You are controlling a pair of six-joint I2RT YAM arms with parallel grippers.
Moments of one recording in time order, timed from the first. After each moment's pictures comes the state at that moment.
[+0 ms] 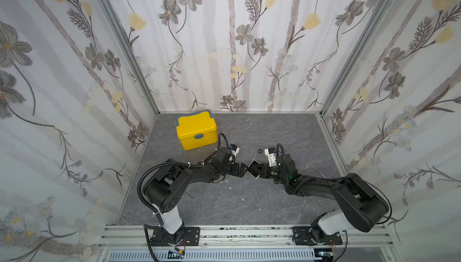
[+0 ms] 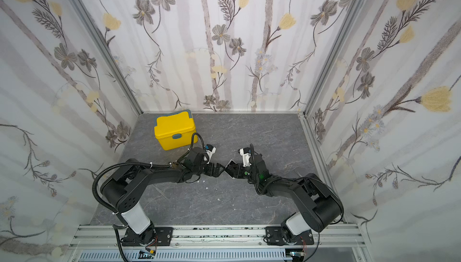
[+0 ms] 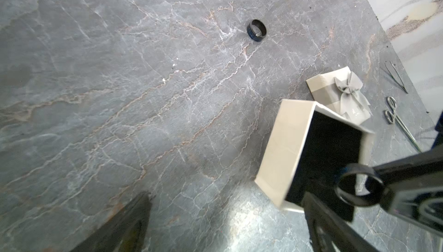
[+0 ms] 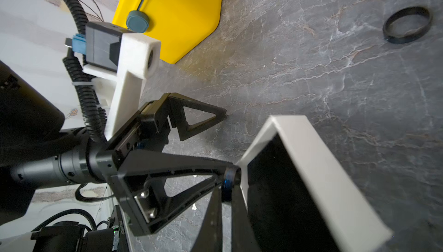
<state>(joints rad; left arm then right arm) -0.65 1.74 0.76 0.24 0.26 -0.37 0.58 1.50 0.45 0.59 -0.40 0.75</state>
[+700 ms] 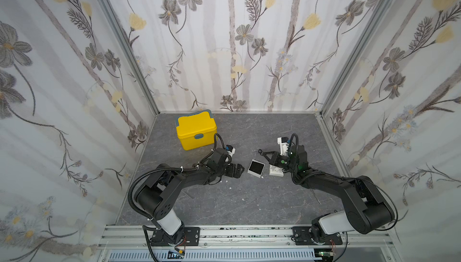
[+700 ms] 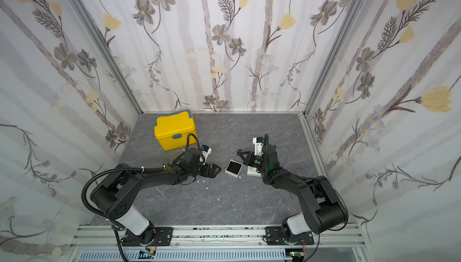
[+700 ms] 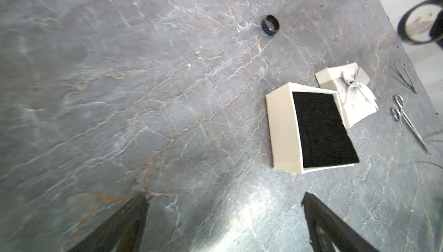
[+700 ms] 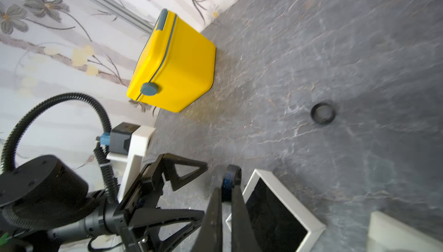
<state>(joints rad) -0.61 1.63 0.69 0.17 0.23 -0.38 0.34 1.47 0.56 0.49 -0.49 0.72</state>
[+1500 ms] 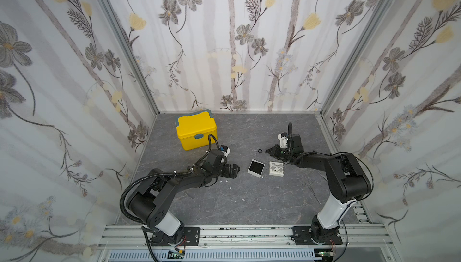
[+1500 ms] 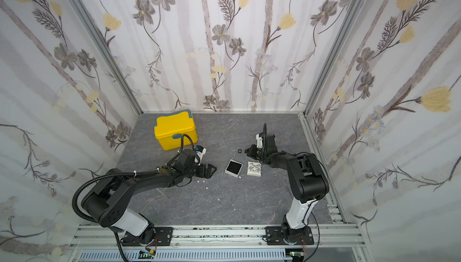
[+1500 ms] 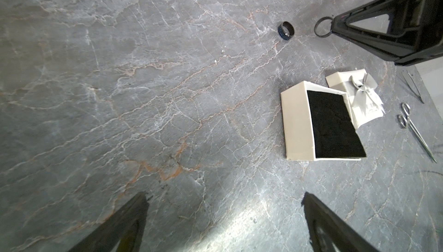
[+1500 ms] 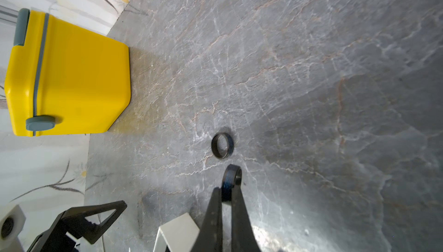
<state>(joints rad) -0.59 1.56 0.64 0.16 0.21 -0.39 0.24 1.80 0.85 0.19 -0.45 0.63</state>
